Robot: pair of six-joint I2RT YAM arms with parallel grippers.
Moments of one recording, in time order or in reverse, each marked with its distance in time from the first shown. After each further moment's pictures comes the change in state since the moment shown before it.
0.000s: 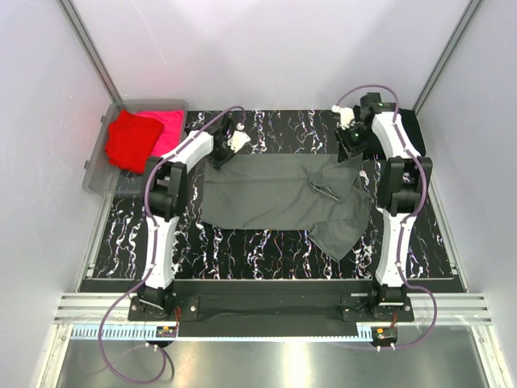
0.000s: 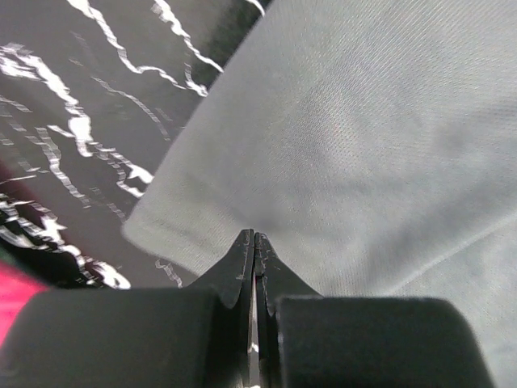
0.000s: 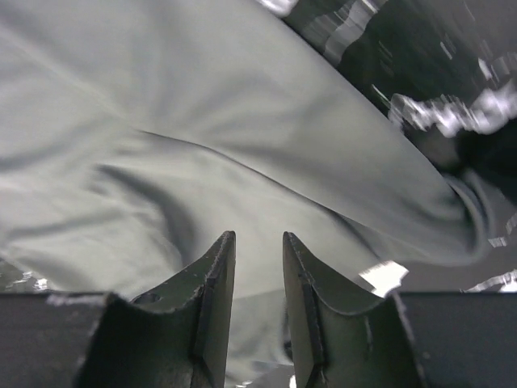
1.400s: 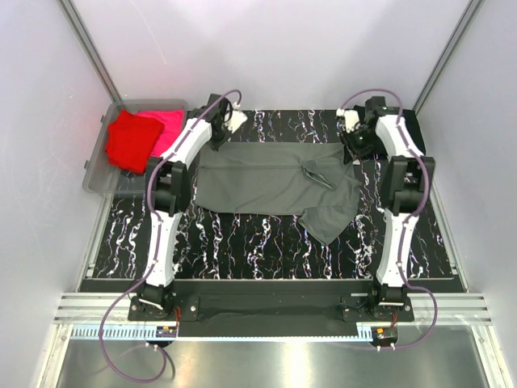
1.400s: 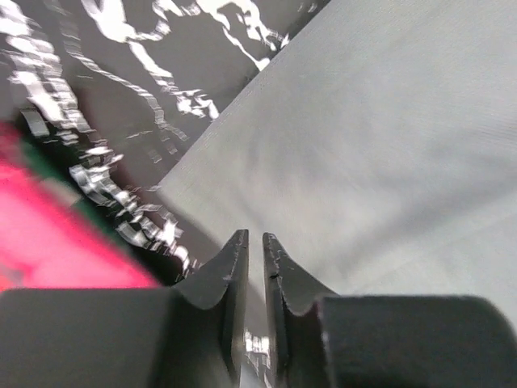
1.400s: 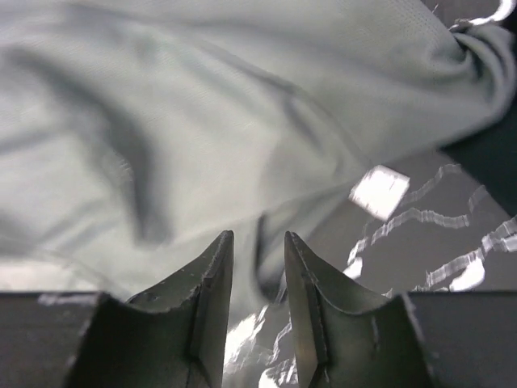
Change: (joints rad) left arm 0.028 0.162 0.364 -0.105 -0.094 -0.010; right arm -0.056 0.056 -0.027 0.056 0.056 -0.031
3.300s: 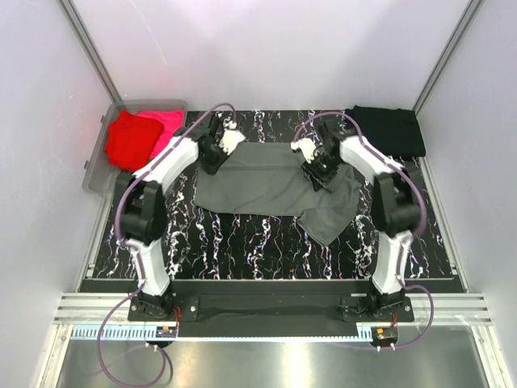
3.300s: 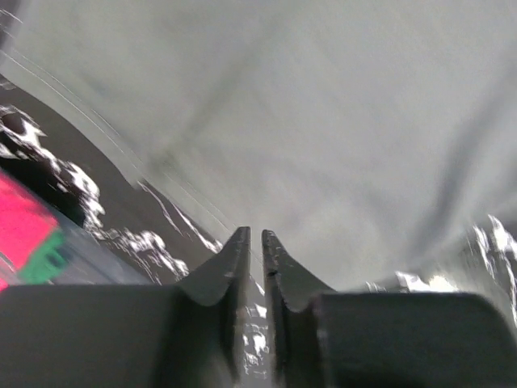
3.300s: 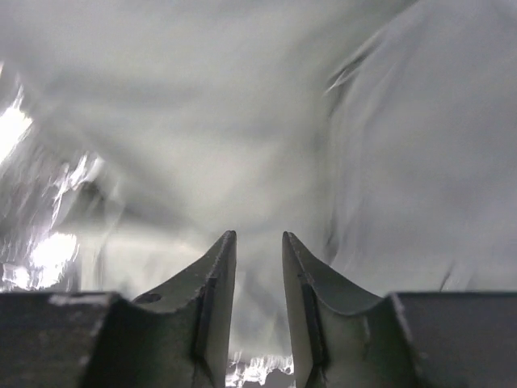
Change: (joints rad) left arm -0.040 -0.509 -0.631 0.080 0.185 -0.053; right arm 0.313 -0.303 -0.480 0.153 0.068 -0.049
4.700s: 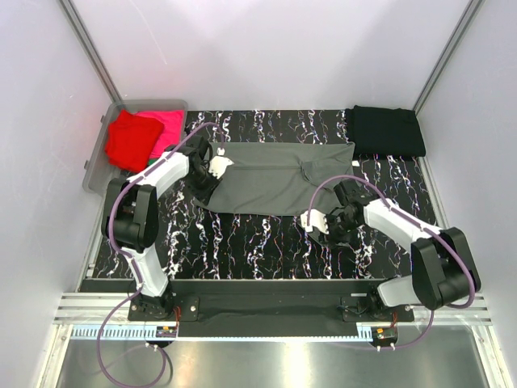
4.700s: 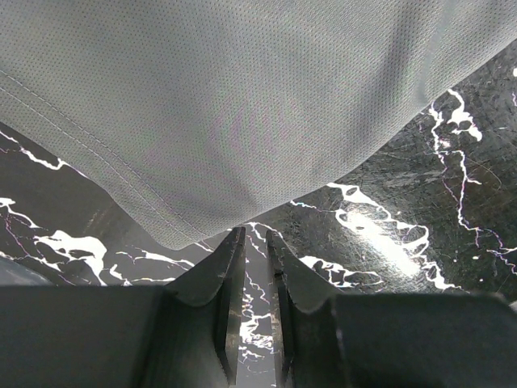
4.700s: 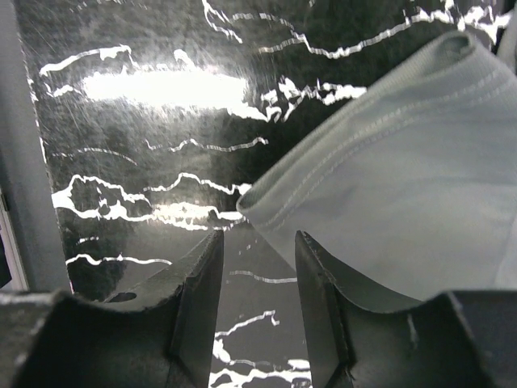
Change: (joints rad) left arm 0.064 -0.112 -0.300 -0.068 0.128 -0.029; right arm 0.061 -0.668 -0.874 0.131 -0.175 -0.658
